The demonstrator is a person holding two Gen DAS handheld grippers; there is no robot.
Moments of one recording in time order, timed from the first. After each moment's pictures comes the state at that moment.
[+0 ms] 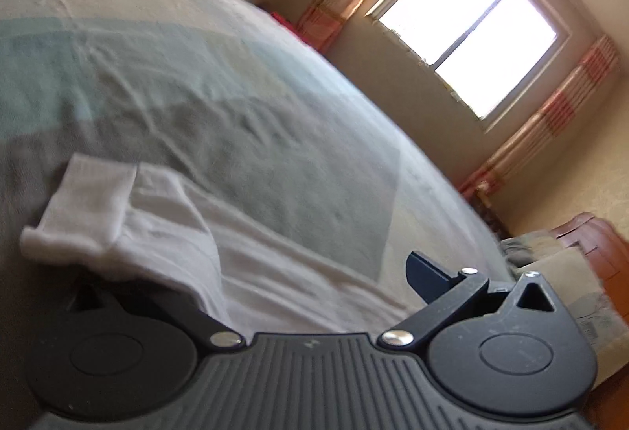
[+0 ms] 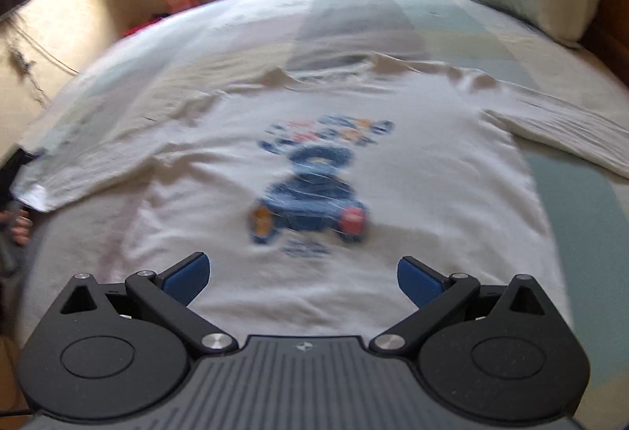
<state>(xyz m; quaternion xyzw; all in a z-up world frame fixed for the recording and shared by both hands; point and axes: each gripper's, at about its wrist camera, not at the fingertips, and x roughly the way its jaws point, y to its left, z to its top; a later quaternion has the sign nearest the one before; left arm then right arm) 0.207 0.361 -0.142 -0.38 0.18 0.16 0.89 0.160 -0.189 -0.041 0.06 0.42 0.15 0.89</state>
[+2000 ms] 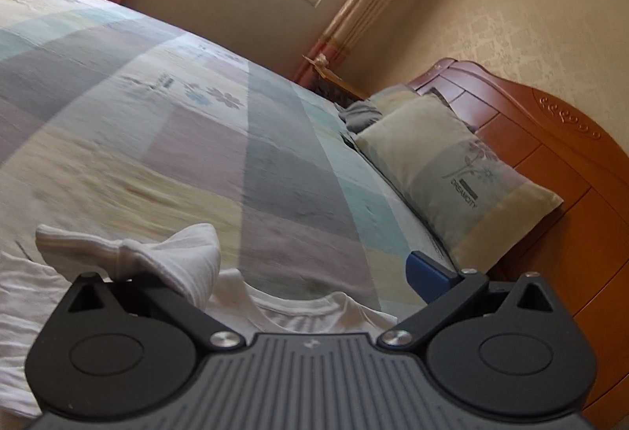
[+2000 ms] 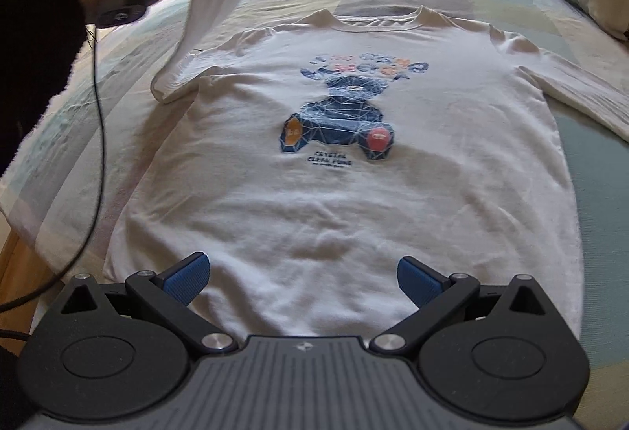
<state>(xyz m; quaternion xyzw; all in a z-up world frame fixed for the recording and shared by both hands) 0.367 0.039 0.001 -0.25 0.27 -0.09 0.93 0.124 -0.215 -0.064 0.02 0.46 0.23 0.86</state>
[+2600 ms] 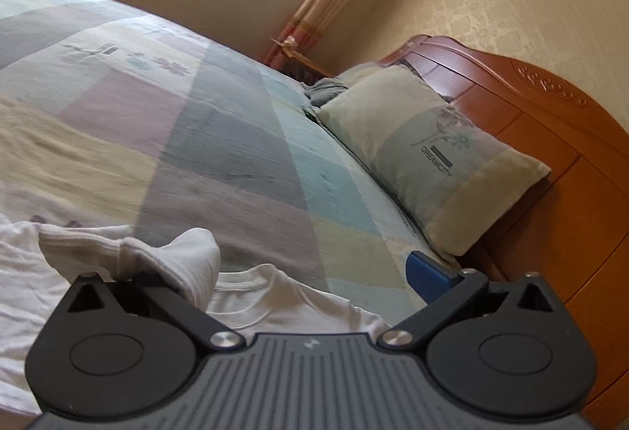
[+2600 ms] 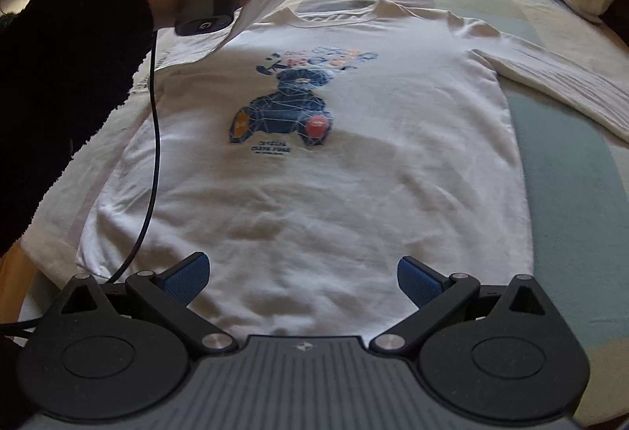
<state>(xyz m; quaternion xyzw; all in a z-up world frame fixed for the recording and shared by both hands) 0.395 -0.067 -0.036 -0.24 0.27 -0.13 0.92 0.124 -0.257 -0.073 0.02 0.47 0.21 0.86</state>
